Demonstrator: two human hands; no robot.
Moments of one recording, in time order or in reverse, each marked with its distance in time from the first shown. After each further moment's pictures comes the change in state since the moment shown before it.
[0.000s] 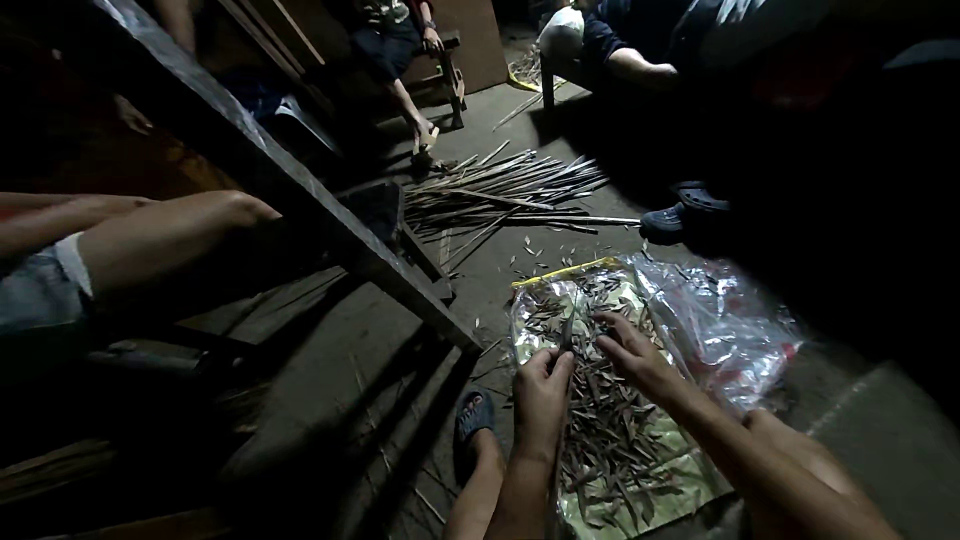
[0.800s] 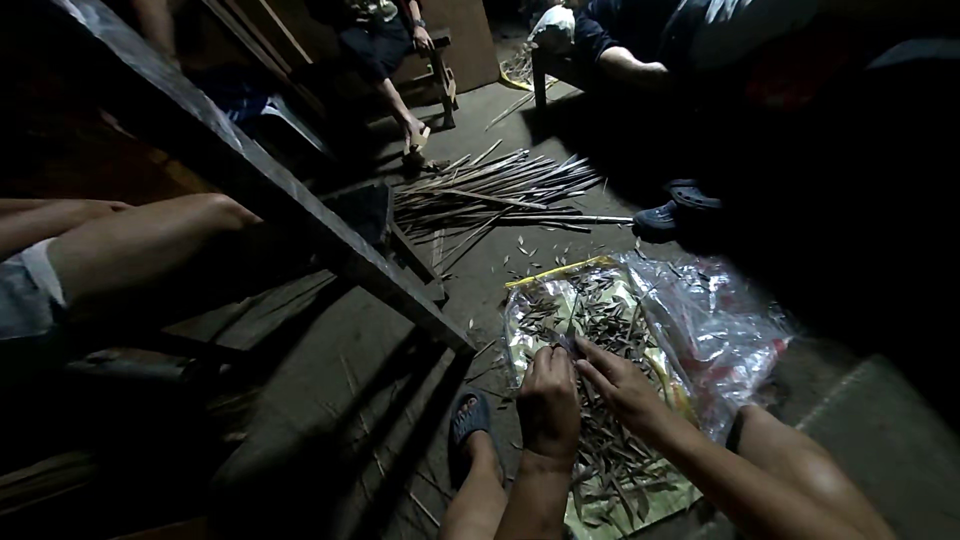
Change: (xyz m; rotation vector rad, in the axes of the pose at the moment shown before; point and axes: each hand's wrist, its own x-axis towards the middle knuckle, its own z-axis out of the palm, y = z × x) left_hand 0.000 -0.023 0.033 0.717 0.436 0.713; right_hand -0.022 -0.005 0.023 -0.188 -0.019 0.042
